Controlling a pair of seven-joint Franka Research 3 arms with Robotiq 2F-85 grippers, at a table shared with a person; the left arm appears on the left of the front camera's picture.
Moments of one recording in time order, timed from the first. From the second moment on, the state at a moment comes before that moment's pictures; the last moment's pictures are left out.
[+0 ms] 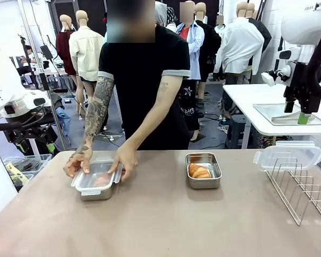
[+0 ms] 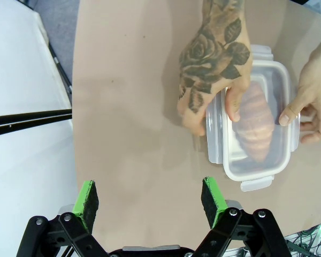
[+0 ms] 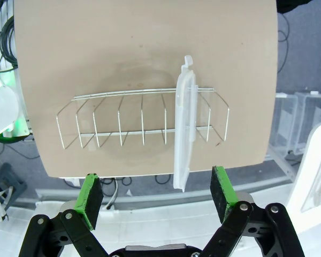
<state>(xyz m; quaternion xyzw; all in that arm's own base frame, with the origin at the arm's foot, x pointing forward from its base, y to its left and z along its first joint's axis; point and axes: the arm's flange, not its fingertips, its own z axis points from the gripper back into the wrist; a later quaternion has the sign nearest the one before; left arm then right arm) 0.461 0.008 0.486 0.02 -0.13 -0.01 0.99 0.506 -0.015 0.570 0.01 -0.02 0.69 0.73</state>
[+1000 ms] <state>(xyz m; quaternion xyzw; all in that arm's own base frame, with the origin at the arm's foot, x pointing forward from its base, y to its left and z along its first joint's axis) 0.461 0.008 0.486 0.02 -0.13 -0.01 0.99 0.506 -0.015 0.570 0.01 -0.02 0.69 0.73</state>
